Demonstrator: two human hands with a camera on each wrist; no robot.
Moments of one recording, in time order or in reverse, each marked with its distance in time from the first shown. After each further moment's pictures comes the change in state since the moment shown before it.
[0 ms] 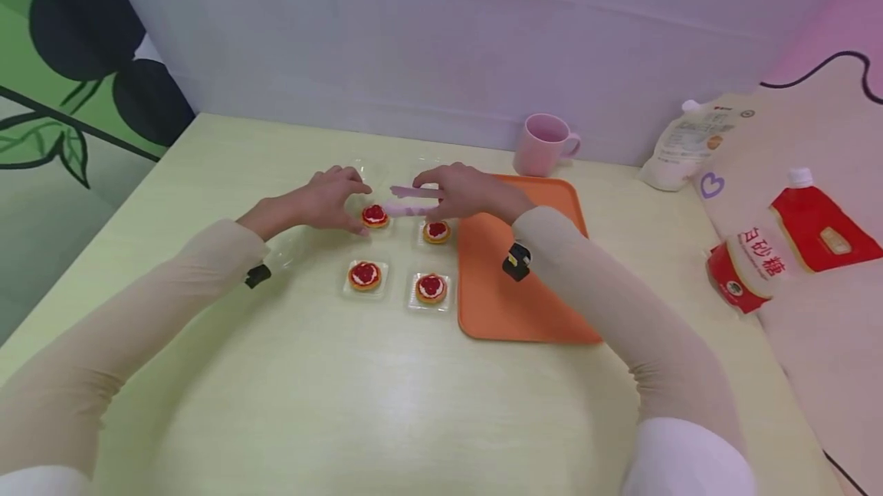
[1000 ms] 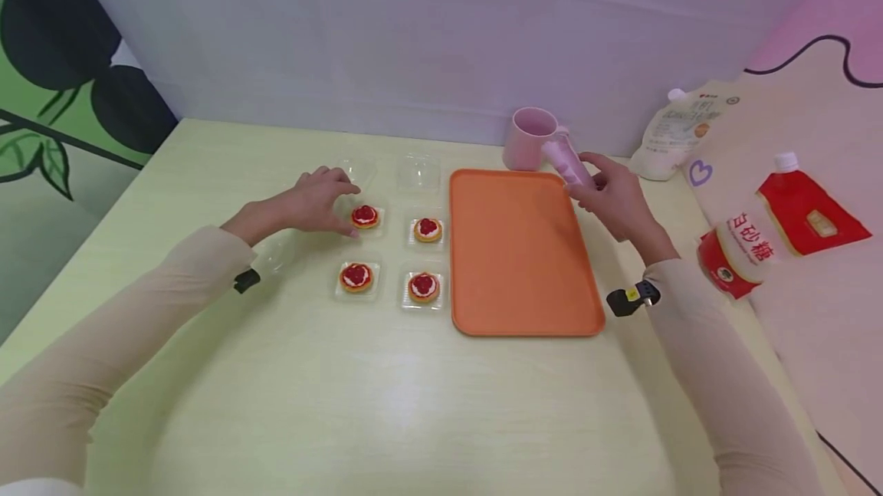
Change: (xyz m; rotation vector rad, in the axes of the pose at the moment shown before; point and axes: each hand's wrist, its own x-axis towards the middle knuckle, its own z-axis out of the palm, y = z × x) left_hand 0.000 0.001 0.000 0.037 0.012 0.011; right_hand -0.155 0.137 0.003 0.342 0.551 0.410
